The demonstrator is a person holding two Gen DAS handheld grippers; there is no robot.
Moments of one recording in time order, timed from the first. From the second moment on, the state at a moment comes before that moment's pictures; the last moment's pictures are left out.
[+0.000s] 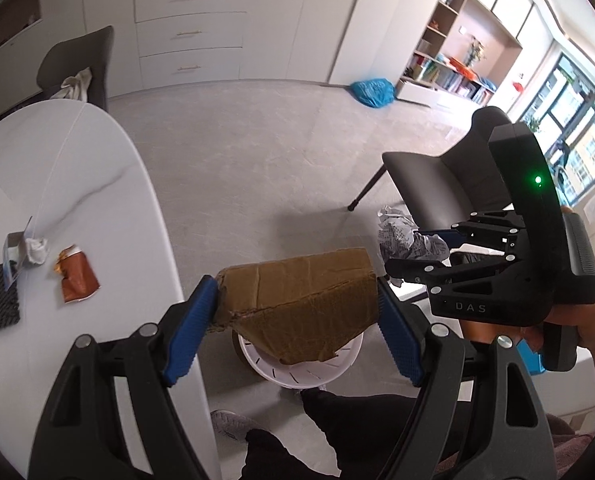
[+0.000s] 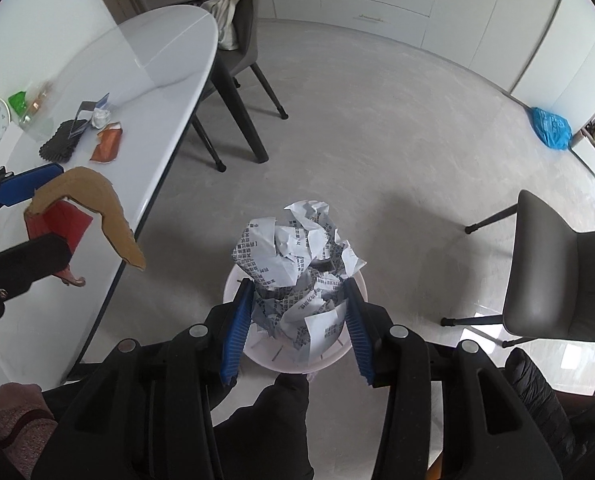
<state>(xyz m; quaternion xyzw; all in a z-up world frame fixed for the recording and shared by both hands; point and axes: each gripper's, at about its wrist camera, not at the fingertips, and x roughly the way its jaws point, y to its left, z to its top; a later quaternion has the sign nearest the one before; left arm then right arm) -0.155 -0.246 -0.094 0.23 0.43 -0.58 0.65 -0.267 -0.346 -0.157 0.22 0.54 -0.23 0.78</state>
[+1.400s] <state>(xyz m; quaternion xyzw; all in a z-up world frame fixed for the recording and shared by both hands) -0.115 -0.225 -0.115 0.20 0.50 -0.47 0.70 -0.255 -0.350 -0.238 0.27 0.56 -0.23 0.75</state>
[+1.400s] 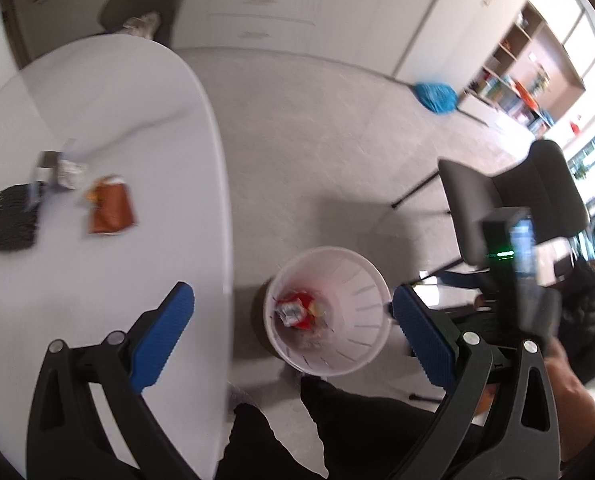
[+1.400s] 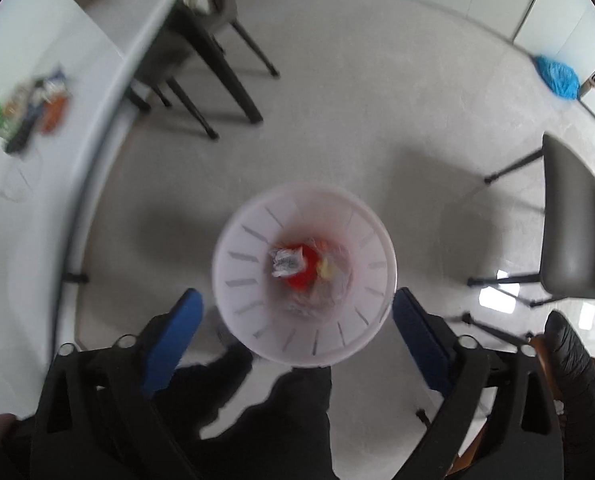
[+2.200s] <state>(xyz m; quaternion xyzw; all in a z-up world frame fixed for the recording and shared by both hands) 0.033 -0.058 -0.107 0.06 0.51 -0.27 0.81 -0.087 -0.263 -0.155 0.19 0.51 -0.14 0.83</state>
